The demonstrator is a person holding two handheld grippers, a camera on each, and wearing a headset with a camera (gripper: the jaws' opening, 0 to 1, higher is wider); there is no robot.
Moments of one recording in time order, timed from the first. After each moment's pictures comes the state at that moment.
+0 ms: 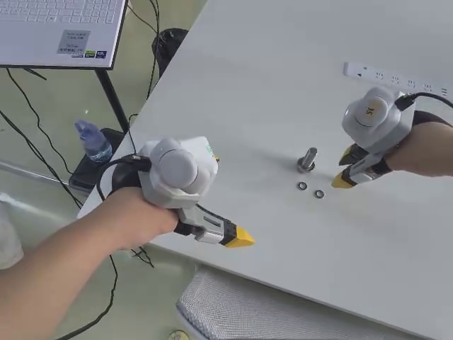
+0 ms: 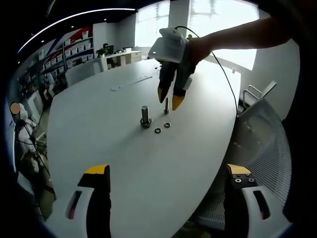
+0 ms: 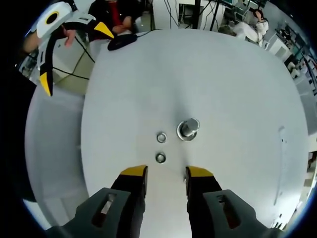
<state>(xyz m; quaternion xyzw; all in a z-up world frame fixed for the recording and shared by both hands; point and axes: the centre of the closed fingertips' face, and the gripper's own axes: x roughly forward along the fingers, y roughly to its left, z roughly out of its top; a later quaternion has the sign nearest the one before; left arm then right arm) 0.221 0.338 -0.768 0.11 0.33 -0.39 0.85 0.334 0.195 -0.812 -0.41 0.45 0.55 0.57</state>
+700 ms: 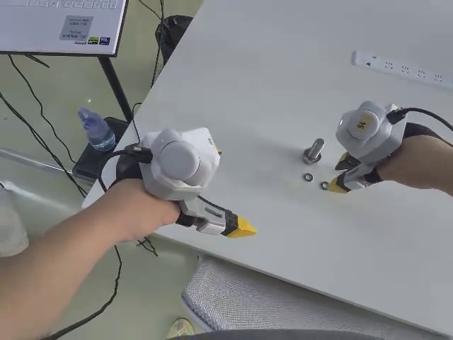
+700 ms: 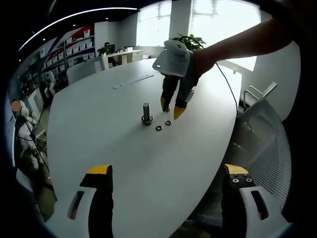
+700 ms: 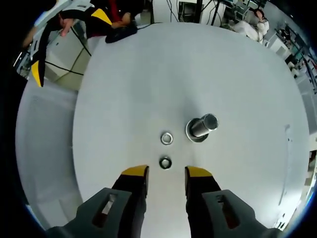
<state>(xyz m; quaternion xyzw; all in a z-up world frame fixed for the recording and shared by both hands) 0.217 0.341 -0.770 0.11 0.34 -0.38 0.85 0.330 0.197 -0.845 -0.41 0.45 0.54 0.58</state>
